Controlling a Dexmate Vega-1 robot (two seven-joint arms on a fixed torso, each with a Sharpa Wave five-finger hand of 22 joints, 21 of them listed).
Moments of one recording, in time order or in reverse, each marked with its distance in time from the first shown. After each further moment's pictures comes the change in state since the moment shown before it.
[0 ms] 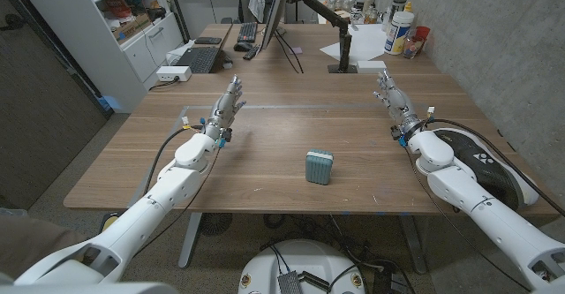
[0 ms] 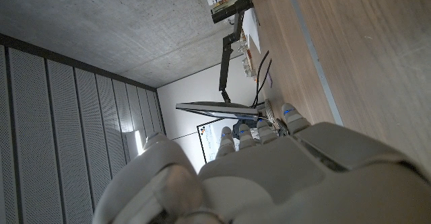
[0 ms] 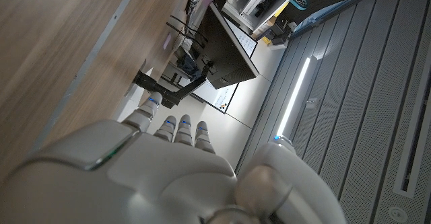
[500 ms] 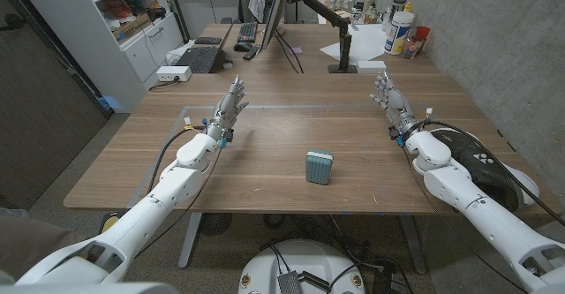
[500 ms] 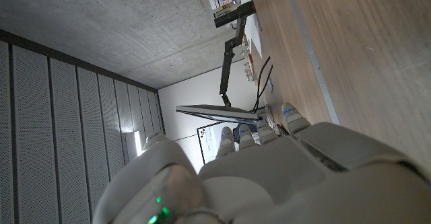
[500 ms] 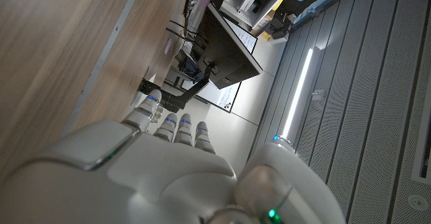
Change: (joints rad) left arm -0.017 -0.016 0.008 0.037 -0.017 -0.012 -0.036; left_hand 0.000 0.000 0.000 0.000 0.004 0.000 0.000 0.000 0.000 0.000 0.000 0.000 0.000 0.000 0.000 0.000 0.000 0.004 -0.004 0.000 0.000; right arm 0.022 0.030 -0.005 0.045 0.065 -0.001 0.048; right_hand -0.006 0.006 0.004 0.004 0.000 0.007 0.007 0.000 -0.002 0.012 0.005 0.006 0.000 0.030 0.005 0.008 -0.005 0.027 0.012 0.004 0.000
